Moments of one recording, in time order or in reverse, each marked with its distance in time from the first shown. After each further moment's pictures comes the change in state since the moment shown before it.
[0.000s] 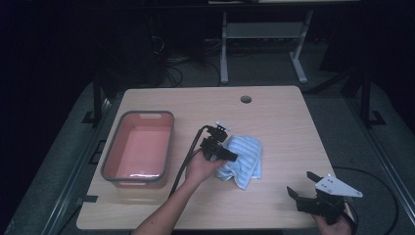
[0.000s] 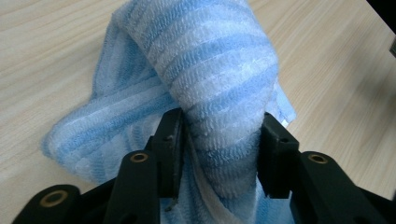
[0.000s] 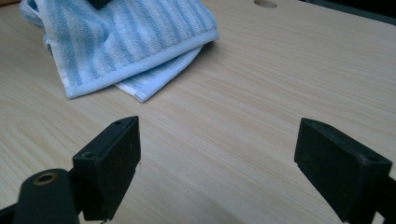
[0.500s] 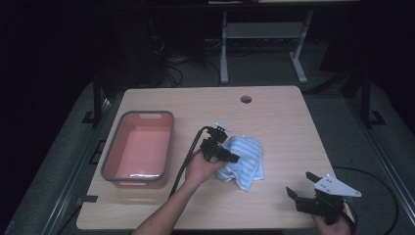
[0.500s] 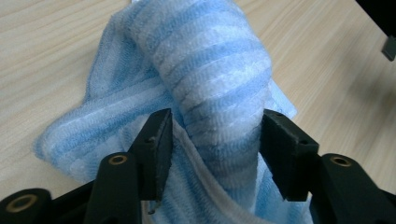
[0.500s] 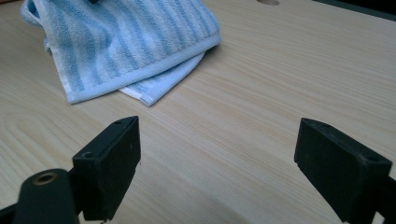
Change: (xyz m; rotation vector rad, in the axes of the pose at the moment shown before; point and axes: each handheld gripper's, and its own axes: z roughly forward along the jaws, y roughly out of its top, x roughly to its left) left arm 0.000 -0.004 -0.003 -0.024 -0.020 0.004; right arm 0.001 -0.001 0.002 0.007 0.004 0.002
